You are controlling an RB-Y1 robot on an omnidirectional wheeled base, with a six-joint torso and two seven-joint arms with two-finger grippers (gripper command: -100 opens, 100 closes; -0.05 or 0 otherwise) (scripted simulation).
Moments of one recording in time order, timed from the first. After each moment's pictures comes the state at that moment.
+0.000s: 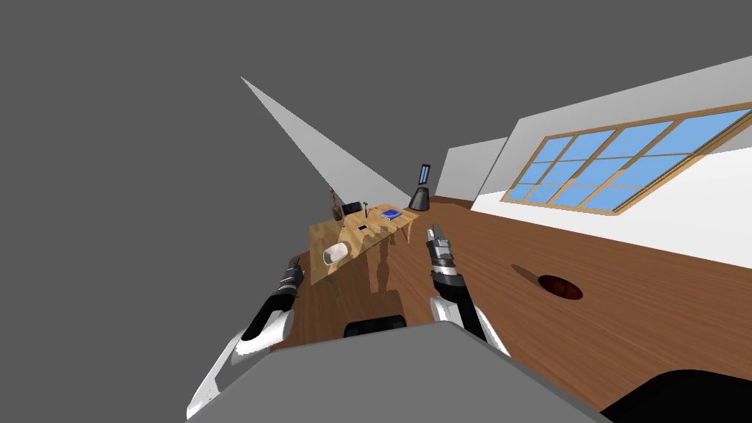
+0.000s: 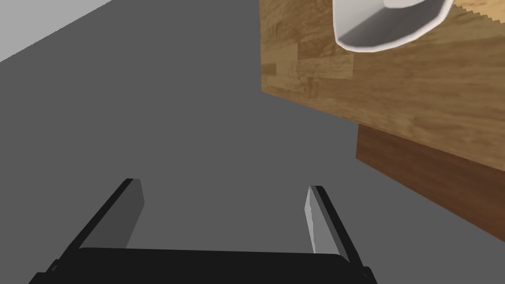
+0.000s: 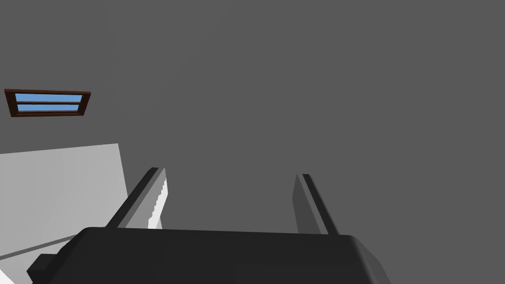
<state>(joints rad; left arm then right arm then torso) 0.33 0.13 0.24 -1.79 0.05 0.13 0.11 0.54 0.05 -0.02 -2.21 0.09 -0.53 0.11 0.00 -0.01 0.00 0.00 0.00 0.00</state>
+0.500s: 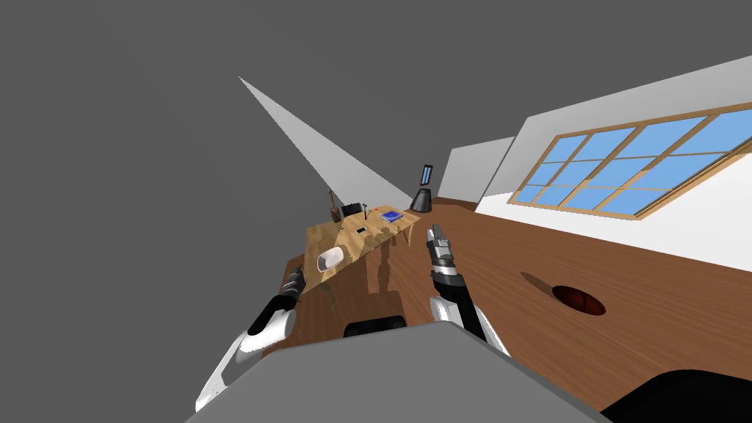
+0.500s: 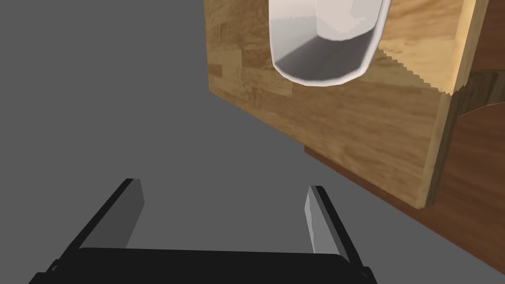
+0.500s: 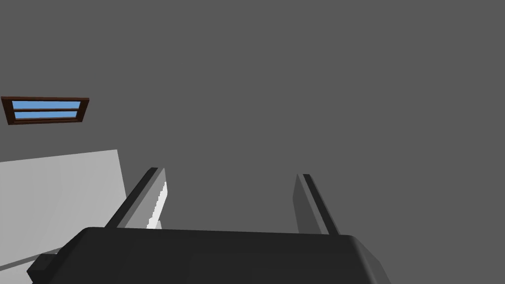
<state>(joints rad) 0.30 0.13 0.25 -1.70 0.10 0.26 0.11 0.54 0.05 -0.02 -2.21 0.09 -0.53 0.11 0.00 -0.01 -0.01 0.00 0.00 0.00</state>
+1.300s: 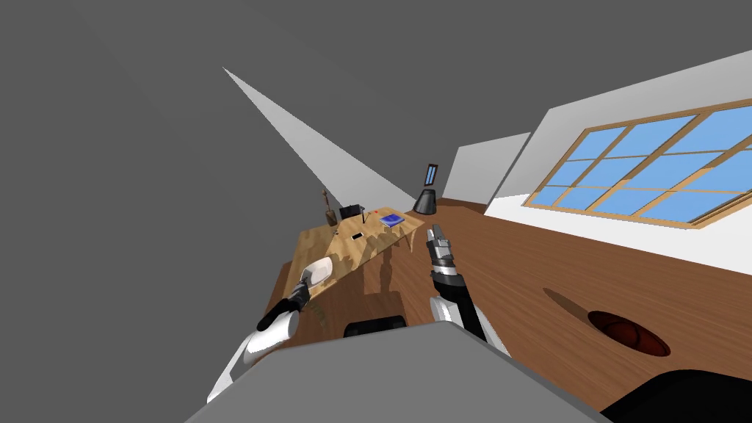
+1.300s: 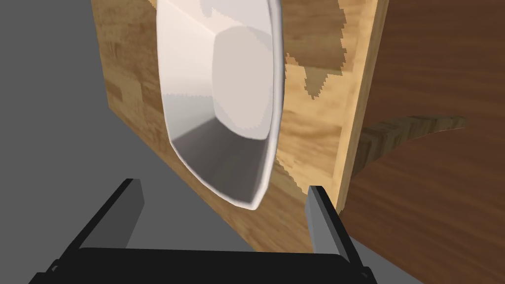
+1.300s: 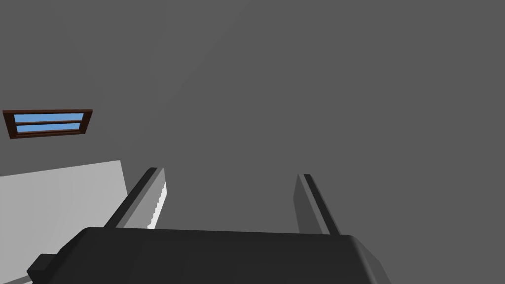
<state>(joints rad) 0.28 0.12 0.26 -1.59 0.18 0.47 0.09 0.54 0.05 -0.02 -2.21 0.09 -0.53 0.11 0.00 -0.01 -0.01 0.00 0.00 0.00</state>
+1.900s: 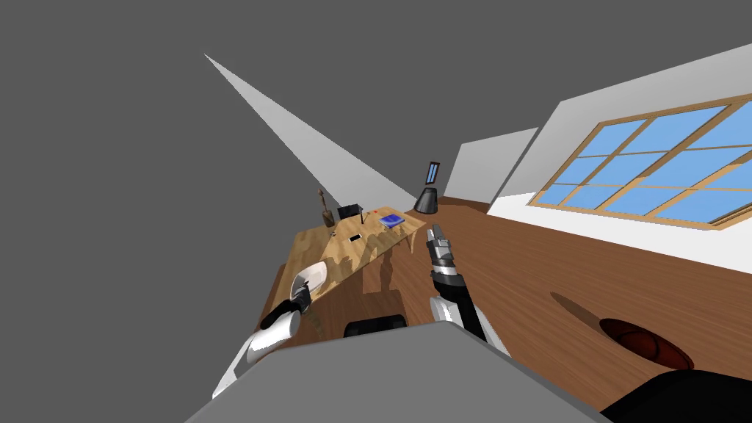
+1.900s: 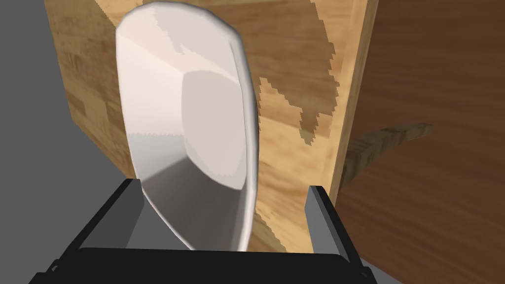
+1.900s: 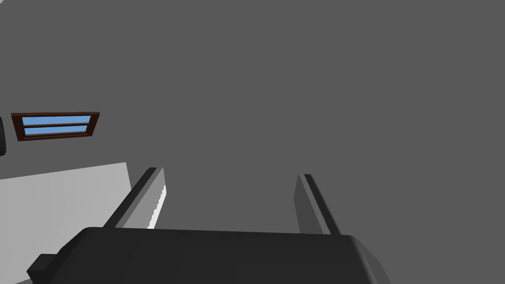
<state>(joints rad) 0.26 0.12 0.26 -1.53 0.20 0.51 0.09 0.54 0.05 -0.02 -2.21 0.09 -0.53 0.11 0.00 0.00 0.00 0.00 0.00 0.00</state>
